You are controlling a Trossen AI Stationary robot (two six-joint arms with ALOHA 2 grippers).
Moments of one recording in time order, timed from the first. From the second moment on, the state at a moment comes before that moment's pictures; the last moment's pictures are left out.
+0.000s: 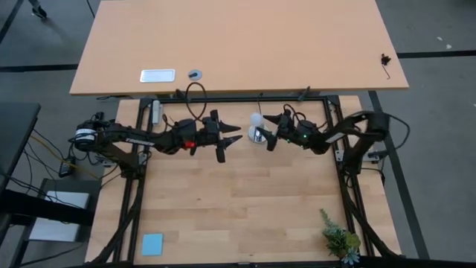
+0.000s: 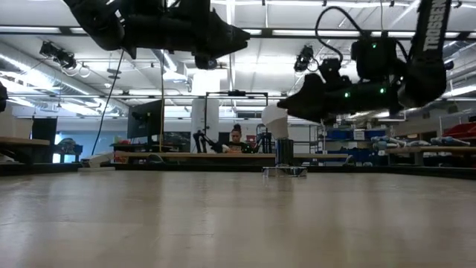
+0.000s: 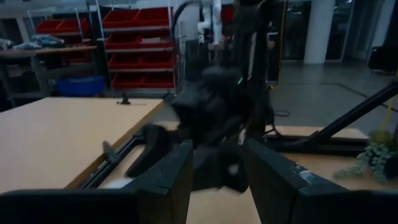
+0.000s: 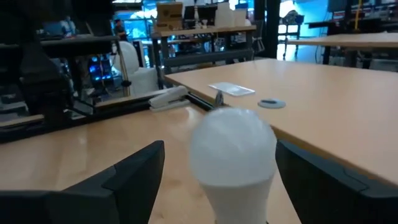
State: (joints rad) left arm 0.17 1.44 0.70 0.79 -0.01 0.02; right arm -0.35 1.64 0.34 1.28 0.14 0.08
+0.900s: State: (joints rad) left arm 0.26 1.44 0.69 0.67 0.06 0.02; right arm -0.36 1.66 1.56 -0.81 0.10 -0.06
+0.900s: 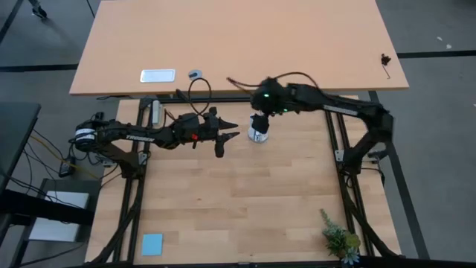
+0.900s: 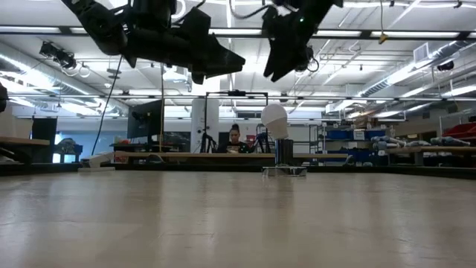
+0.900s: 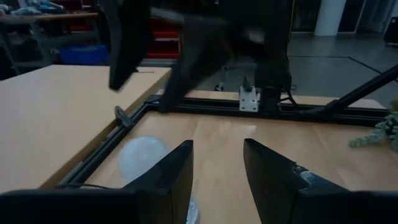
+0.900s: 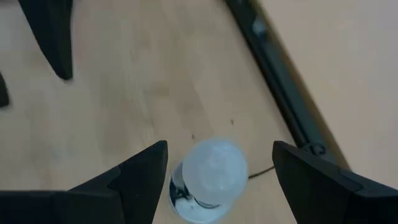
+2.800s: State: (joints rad) left arm 0.29 1.44 0.55 0.83 0.08 -0.01; right arm -0.41 1.91 1.74 -1.10 0.13 -0.11
